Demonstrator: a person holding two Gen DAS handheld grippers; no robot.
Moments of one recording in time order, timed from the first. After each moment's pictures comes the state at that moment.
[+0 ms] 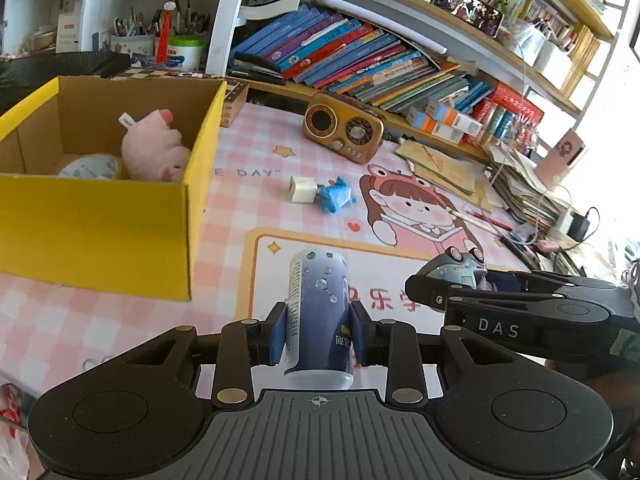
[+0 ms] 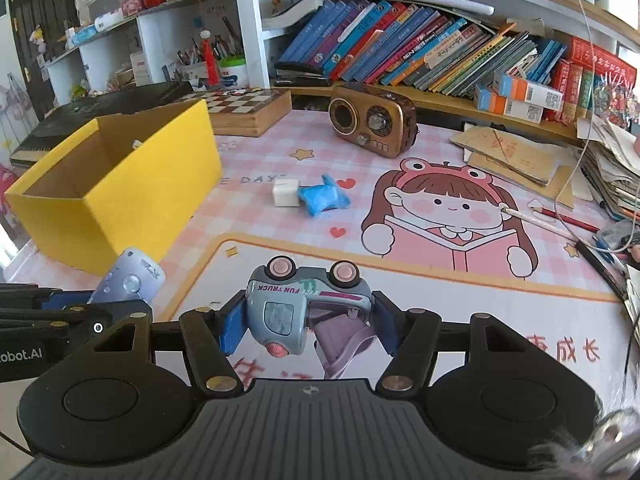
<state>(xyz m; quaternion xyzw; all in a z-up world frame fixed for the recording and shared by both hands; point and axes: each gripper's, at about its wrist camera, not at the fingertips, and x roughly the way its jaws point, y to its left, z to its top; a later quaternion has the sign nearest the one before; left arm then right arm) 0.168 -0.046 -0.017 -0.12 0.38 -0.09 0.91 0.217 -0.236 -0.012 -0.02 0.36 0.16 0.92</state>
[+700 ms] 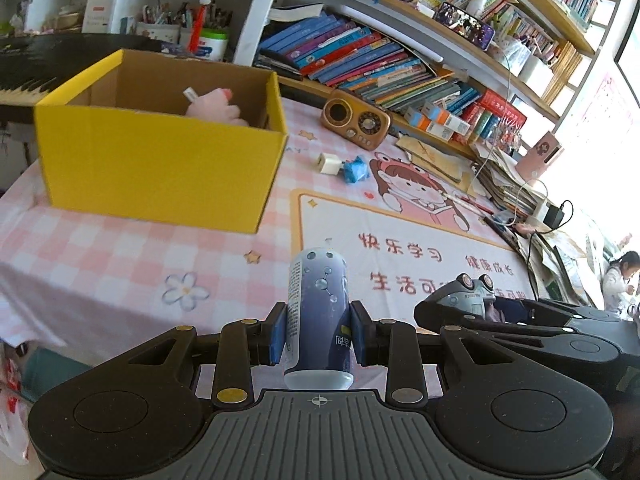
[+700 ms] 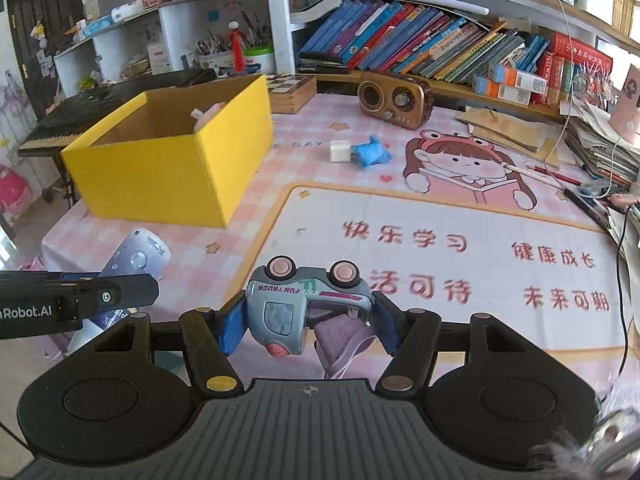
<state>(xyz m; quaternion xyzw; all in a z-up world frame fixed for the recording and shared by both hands) 0.079 0.023 -0.016 -0.15 0.38 -0.11 0.91 0.101 -0.176 -0.007 -0.02 0.37 0.14 0.92</state>
